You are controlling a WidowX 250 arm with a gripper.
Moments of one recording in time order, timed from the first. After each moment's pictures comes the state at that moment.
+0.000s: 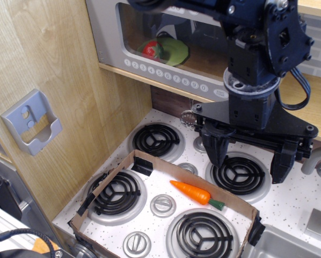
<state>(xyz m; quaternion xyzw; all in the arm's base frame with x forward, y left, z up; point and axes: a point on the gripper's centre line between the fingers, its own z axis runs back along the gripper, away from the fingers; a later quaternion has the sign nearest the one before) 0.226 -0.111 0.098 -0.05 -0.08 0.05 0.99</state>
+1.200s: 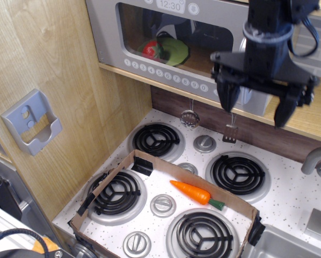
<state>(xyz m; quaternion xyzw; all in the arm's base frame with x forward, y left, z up) 0.301 -0.088 0.109 -0.01 -0.10 0.00 0.99</state>
